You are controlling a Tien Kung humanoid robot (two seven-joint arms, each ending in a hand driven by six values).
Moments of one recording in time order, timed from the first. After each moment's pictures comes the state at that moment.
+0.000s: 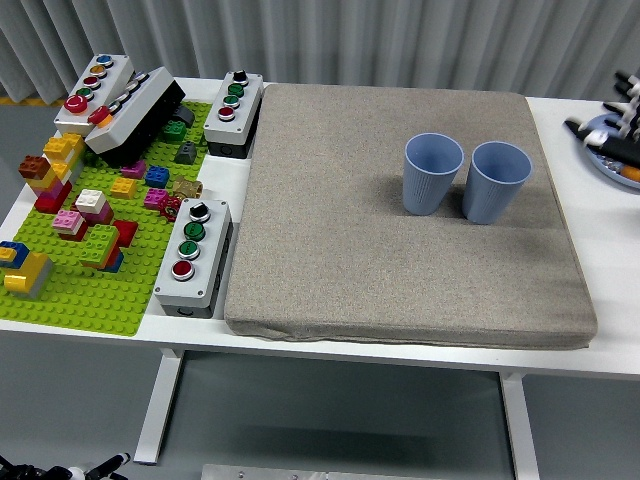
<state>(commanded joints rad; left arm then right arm) -0.18 0.09 -1.29 -0.18 1.54 -0.25 0.13 0.51 -0.44 1.21 1.32 -0.96 -0.33 -0.08</state>
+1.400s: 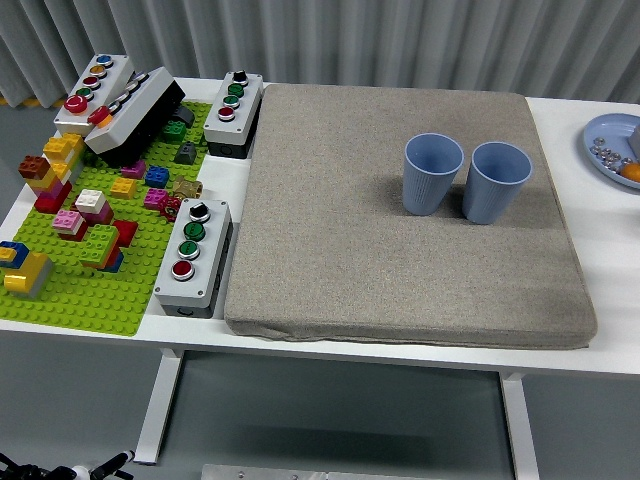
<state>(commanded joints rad) -0.17 0.08 -1.24 -0.18 1.48 -0.23 0.12 0.66 -0.30 1.33 1.09 -0.81 -0.36 0.03</state>
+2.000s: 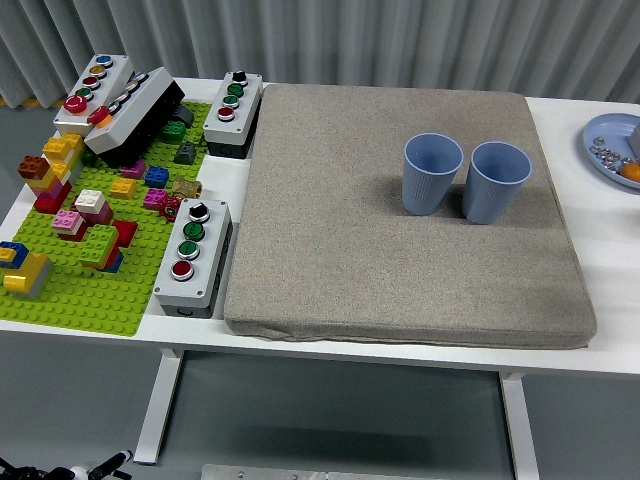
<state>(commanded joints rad) -0.17 0.08 -1.27 -0.18 1.47 -0.22 0.12 0.69 -0.29 1.31 1.09 -0.81 -0.35 0.01</state>
